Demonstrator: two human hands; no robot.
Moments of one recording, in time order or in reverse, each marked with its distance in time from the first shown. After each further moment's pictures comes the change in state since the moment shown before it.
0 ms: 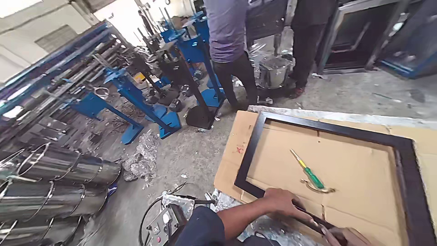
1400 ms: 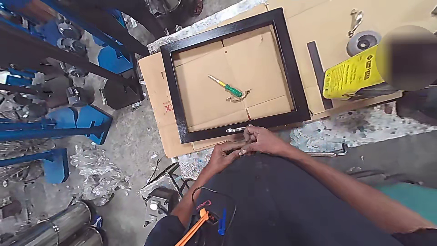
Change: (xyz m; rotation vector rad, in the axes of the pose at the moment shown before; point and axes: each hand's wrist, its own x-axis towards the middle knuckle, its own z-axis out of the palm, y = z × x) left_hand -0.089 -0.019 0.061 -0.895 0.095 0.515; right_hand 0.006 -0.085 -0.030 0.907 -0.466 0.464
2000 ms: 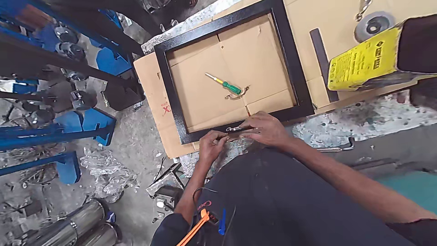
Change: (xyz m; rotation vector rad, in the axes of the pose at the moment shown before) left_hand 0.017 -0.007 -0.041 0.630 0.253 0.064; right_hand 0.019 0.014 -0.021 -0.639 0.406 -0.607
